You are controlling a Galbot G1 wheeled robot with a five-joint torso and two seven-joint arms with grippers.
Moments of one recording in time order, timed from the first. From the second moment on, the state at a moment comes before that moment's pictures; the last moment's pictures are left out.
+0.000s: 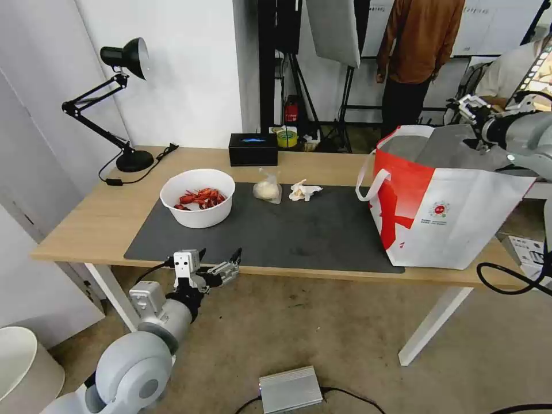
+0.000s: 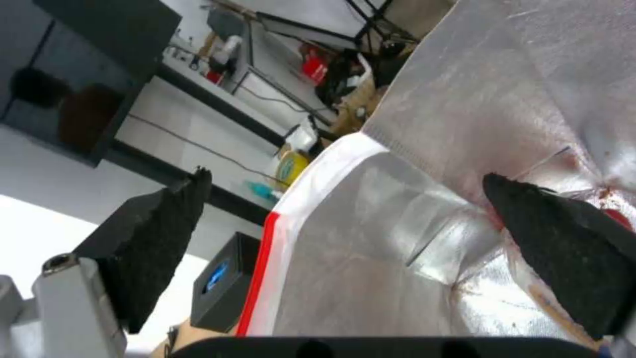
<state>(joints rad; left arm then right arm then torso) 1.33 -0.85 -0.23 -2.30 -0.92 0.23 -0.46 -0.39 0.86 0.54 1.66 1.89 -0.57 0.95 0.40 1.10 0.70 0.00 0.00</state>
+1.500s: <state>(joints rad) 1.41 -0.84 -0.34 -2.24 -0.63 0.22 -0.46 -1.28 0.68 0.59 2.20 0.86 -0.32 0.06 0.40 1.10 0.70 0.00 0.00</state>
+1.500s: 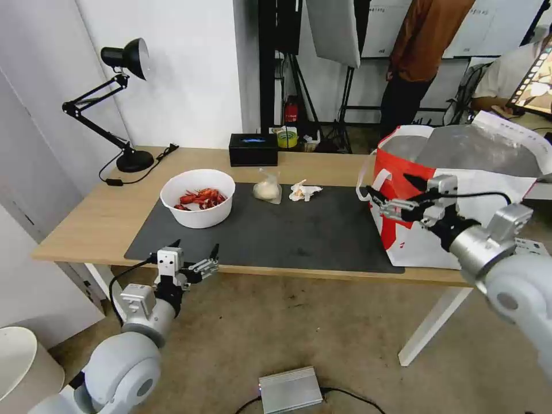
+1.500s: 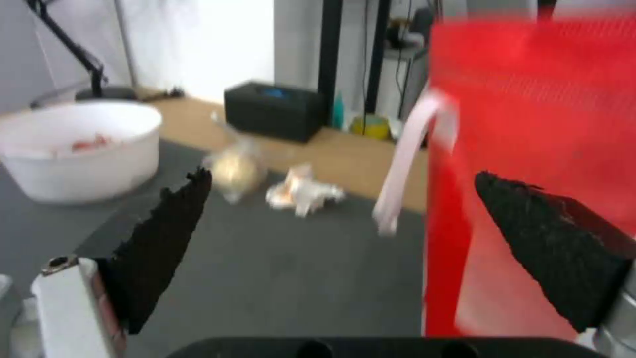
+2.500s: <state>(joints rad) 1.58 -0.77 -0.47 -2.25 -0.66 0.24 -0.37 -1.69 0.68 0.59 2.27 0.77 -0.28 0.11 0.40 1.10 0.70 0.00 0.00</state>
